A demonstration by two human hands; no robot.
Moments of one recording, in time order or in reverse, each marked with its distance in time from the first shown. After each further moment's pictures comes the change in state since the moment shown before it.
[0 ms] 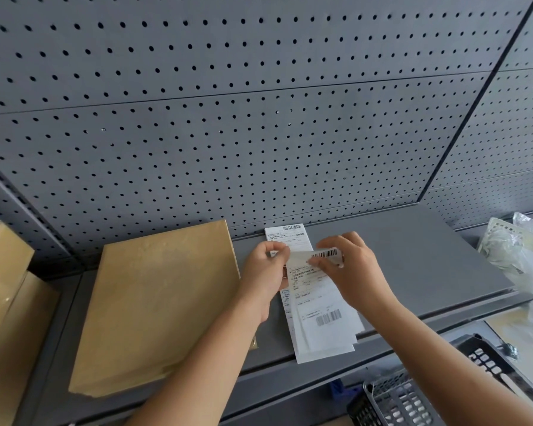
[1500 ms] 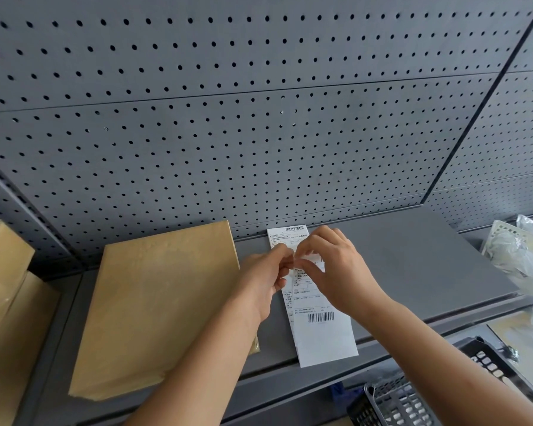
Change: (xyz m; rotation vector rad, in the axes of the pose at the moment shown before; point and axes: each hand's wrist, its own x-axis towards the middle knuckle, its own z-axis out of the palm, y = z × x) left_hand 0.007 0.007 -0.004 -0.161 0.022 -0.156; right_hand 0.004 -0.026 0.011 -0.194 0.005 -0.453
